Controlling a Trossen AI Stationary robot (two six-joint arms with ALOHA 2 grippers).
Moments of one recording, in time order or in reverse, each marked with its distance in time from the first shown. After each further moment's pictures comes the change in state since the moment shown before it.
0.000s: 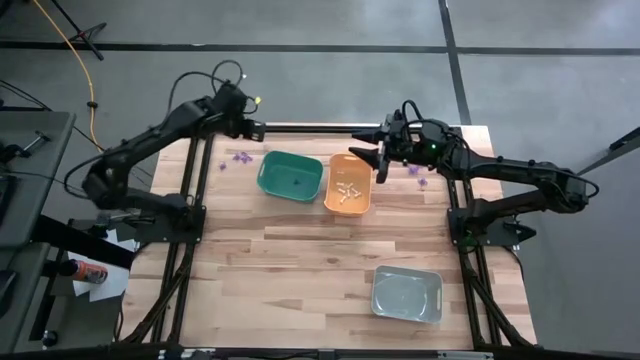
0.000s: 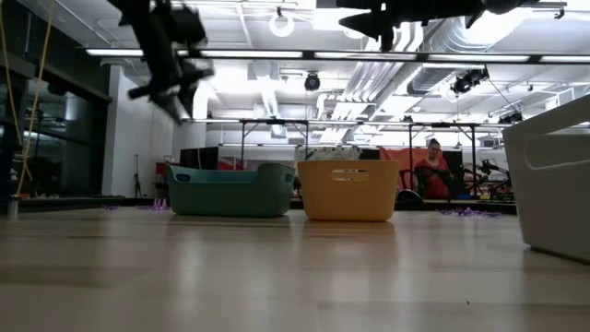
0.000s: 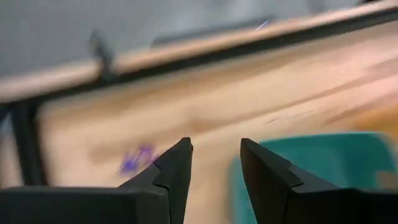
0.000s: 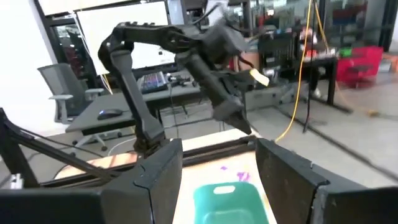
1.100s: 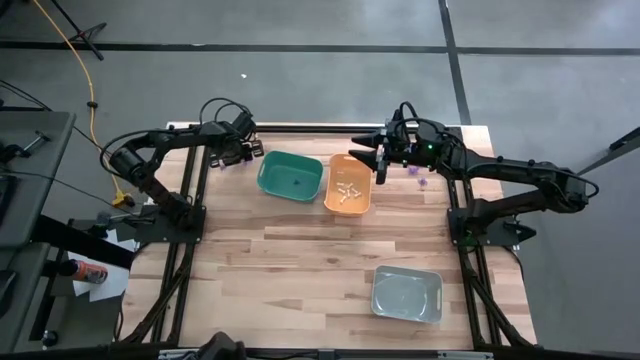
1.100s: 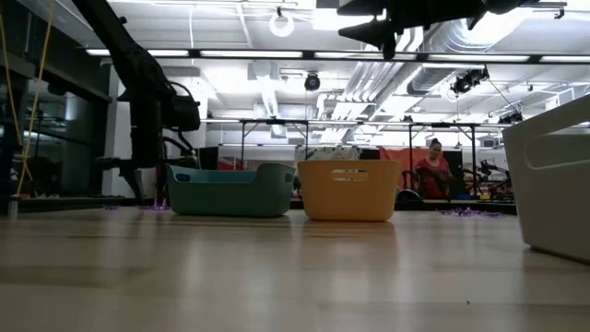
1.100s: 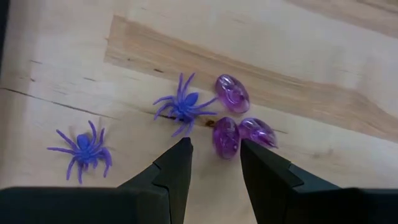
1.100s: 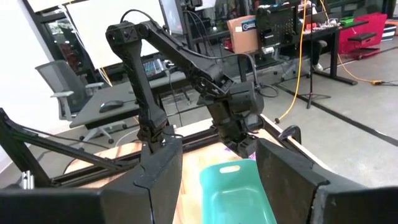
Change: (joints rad) left arm 0.093 0.277 -0.335 0.276 -0.029 -0.451; right arm 0.000 0.000 0.000 -0.071 0.003 0.068
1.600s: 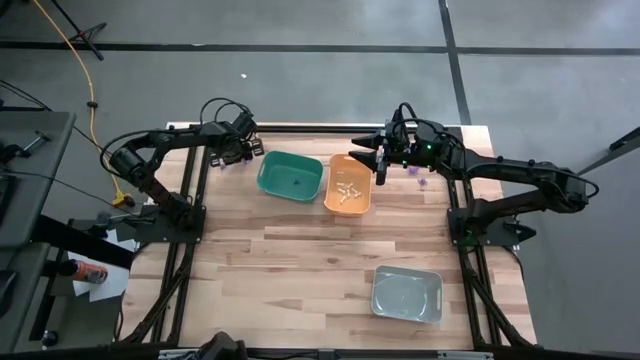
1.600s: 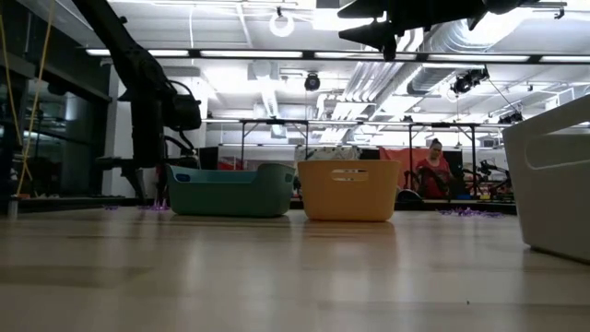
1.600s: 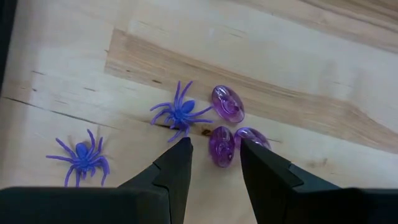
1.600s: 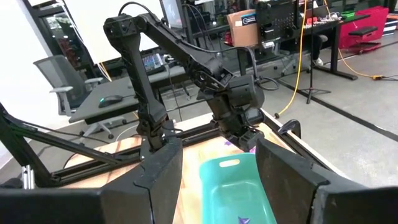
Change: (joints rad) left arm -0.006 -0.001 0.000 0.019 -0.025 -0.008; right arm 0.000 0.000 0.000 -0.021 -0.003 -0.003
